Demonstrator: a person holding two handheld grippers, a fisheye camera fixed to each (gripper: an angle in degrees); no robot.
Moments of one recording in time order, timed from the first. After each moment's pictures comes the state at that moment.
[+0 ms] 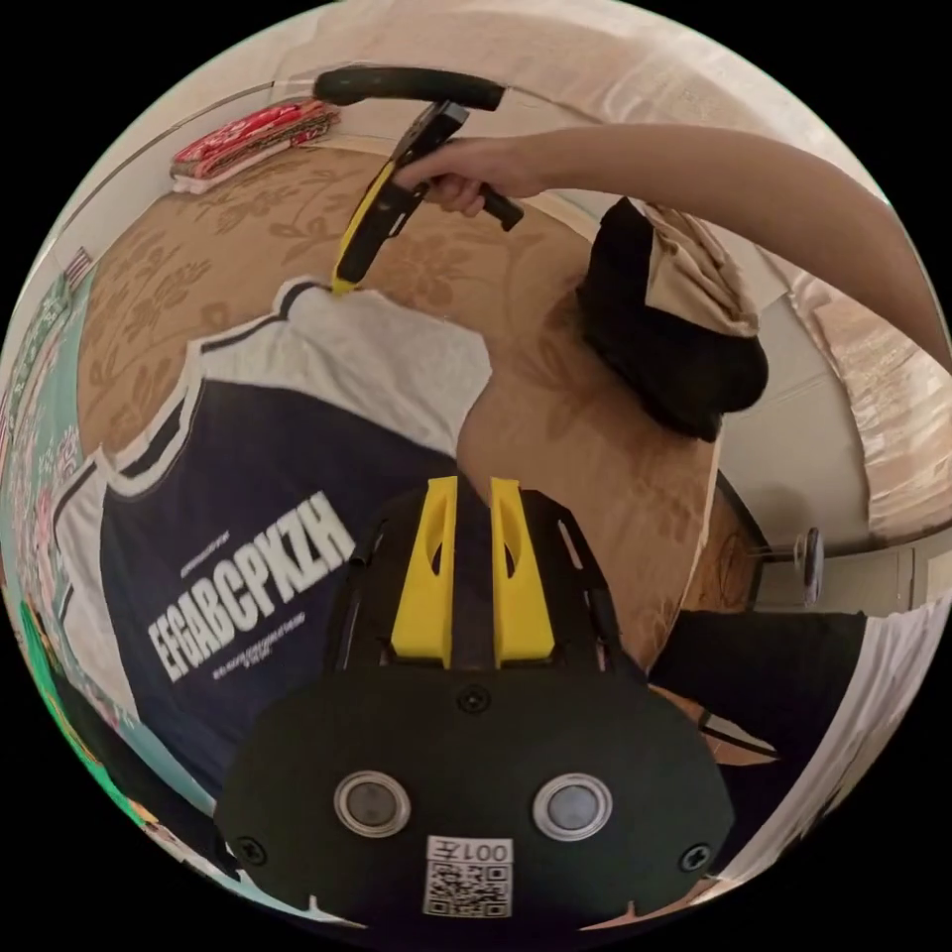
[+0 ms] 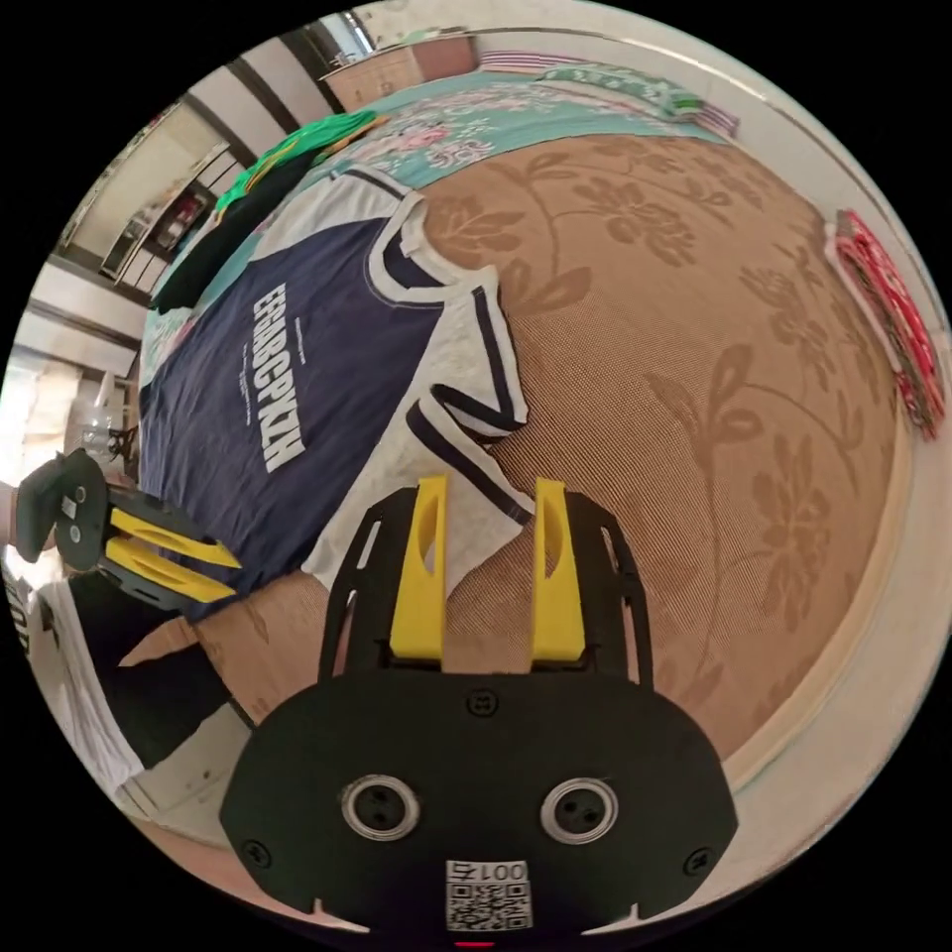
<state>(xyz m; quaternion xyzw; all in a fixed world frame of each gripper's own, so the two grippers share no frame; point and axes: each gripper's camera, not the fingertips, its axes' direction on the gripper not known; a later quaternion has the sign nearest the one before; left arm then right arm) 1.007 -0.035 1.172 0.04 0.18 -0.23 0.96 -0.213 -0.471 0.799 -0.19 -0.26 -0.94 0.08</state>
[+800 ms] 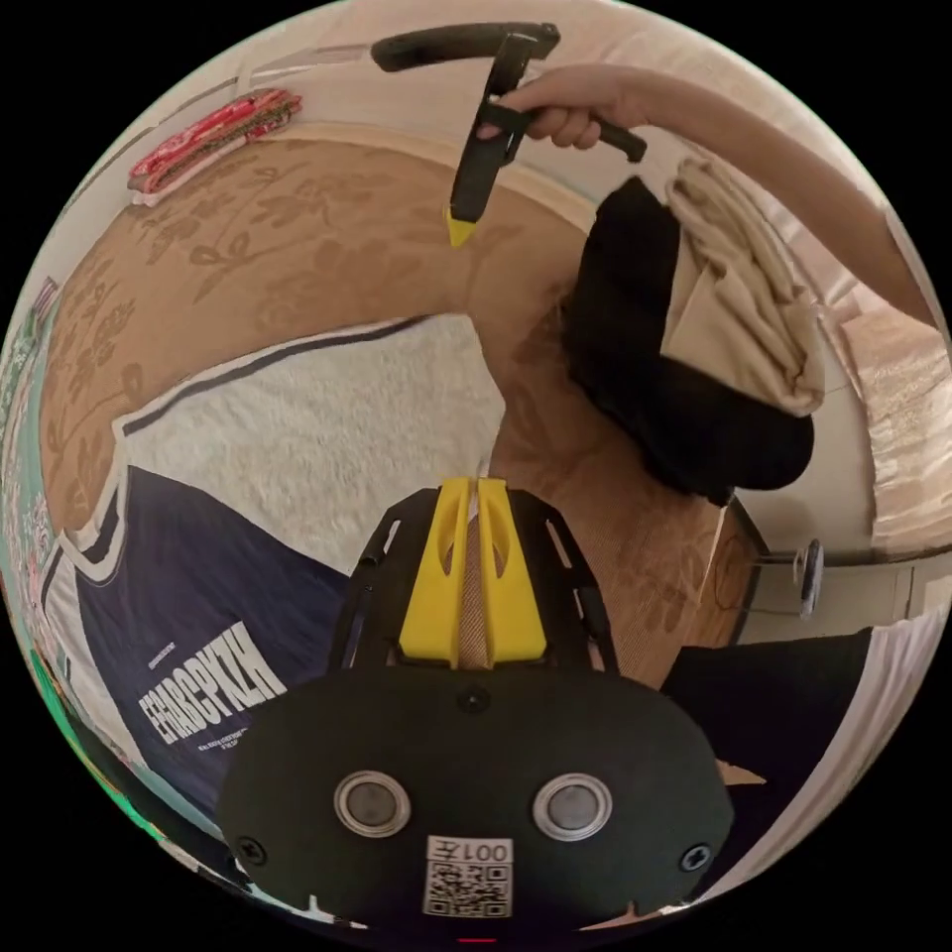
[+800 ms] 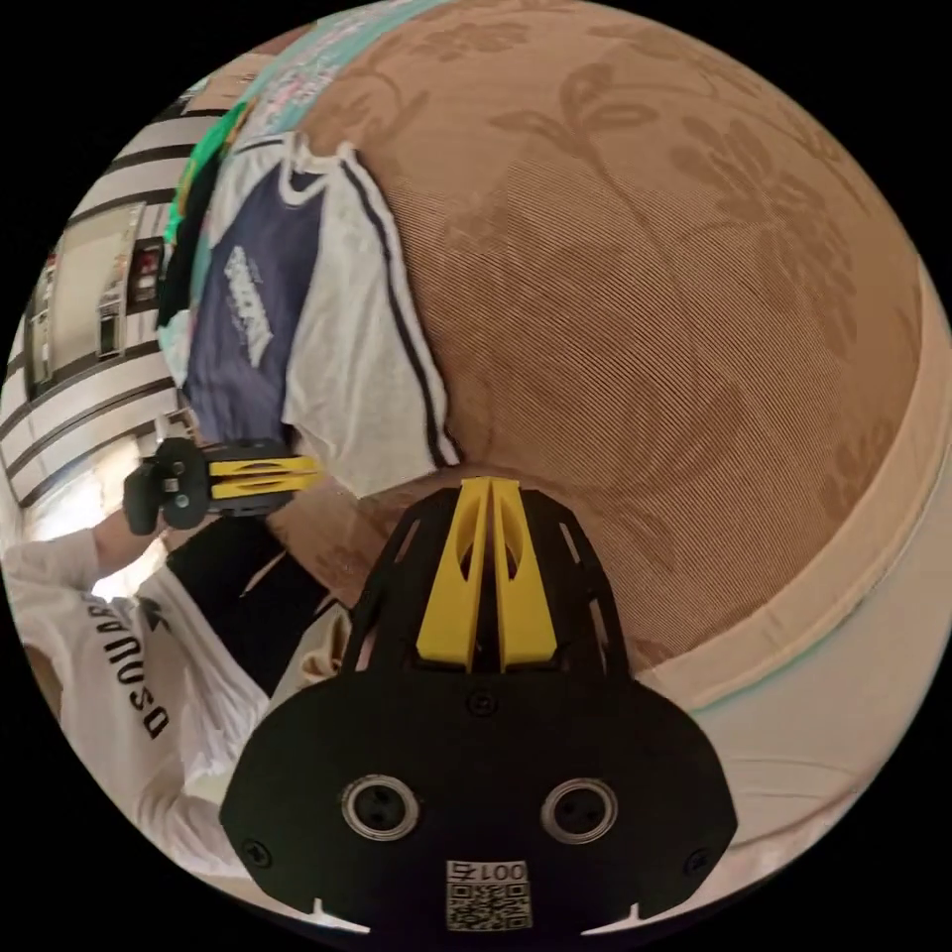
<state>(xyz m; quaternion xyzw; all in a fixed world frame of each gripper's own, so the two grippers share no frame) 0.980 -0.263 1.269 -0.01 0.20 -0.20 0.96 -0.392 -0.636 0.738 -0.37 -0.06 -0.92 0.14</state>
